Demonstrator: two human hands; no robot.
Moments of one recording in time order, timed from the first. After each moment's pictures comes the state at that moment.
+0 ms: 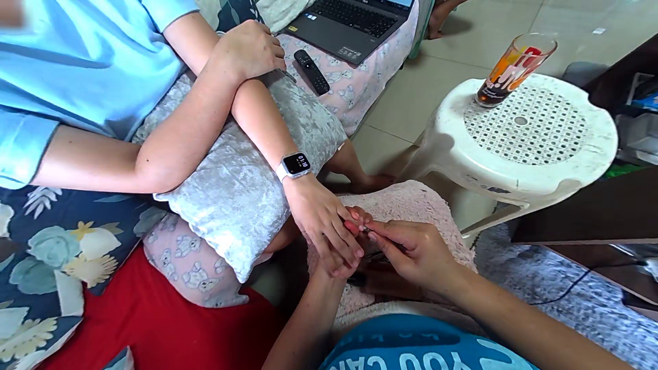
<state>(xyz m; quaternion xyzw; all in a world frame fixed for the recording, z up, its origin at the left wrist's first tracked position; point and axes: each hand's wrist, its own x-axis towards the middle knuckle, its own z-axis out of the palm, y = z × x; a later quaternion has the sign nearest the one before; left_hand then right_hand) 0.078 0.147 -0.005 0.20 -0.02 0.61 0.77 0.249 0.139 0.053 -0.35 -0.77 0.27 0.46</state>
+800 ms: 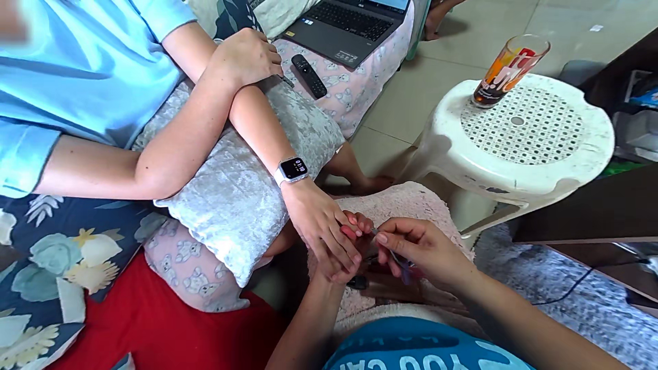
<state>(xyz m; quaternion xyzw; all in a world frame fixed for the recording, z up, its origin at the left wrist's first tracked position) 0.078 0.142 0.002 0.18 -0.03 0.59 0.79 0.265 0.137 0.068 -0.31 -0.52 0.68 0.41</state>
